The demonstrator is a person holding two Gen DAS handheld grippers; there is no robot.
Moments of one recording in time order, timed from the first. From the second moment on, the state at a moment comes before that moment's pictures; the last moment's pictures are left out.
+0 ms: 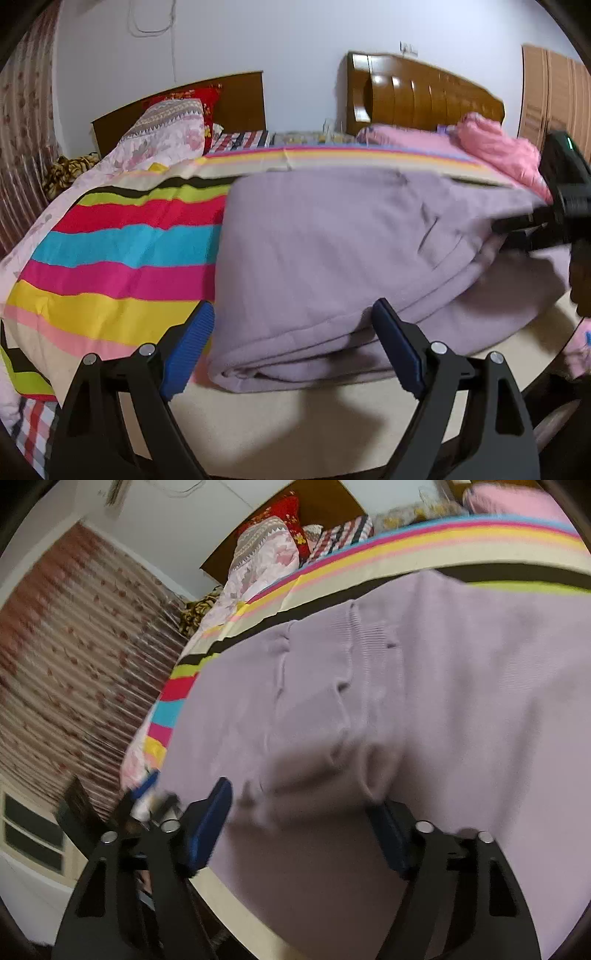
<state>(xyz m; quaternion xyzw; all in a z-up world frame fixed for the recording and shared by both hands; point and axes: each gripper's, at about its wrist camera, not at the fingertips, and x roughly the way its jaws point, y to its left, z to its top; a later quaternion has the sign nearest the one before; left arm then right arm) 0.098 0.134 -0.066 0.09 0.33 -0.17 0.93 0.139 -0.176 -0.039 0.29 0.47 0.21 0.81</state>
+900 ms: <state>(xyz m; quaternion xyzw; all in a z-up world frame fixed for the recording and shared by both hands) 0.073 0.107 -0.066 0.13 0.30 -0.12 0.94 0.143 -0.166 0.050 0.31 0.36 0.24 0.85</state>
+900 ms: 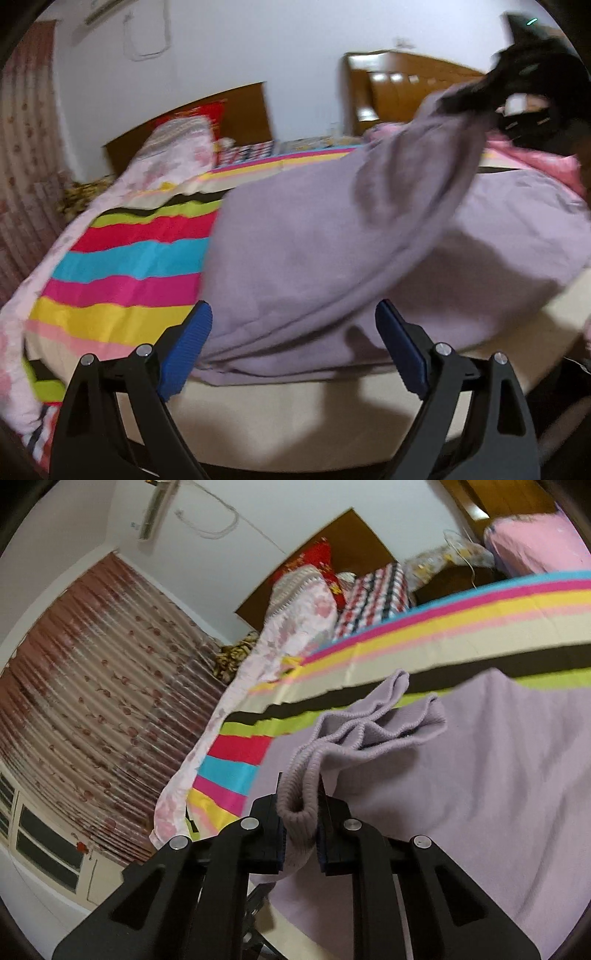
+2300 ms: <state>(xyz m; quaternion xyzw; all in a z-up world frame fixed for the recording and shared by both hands) 0.061 0.176 -0.036 0.18 0.31 -0.07 0.93 0.095 -0.191 -0.048 0.27 0.43 0.19 0.84</state>
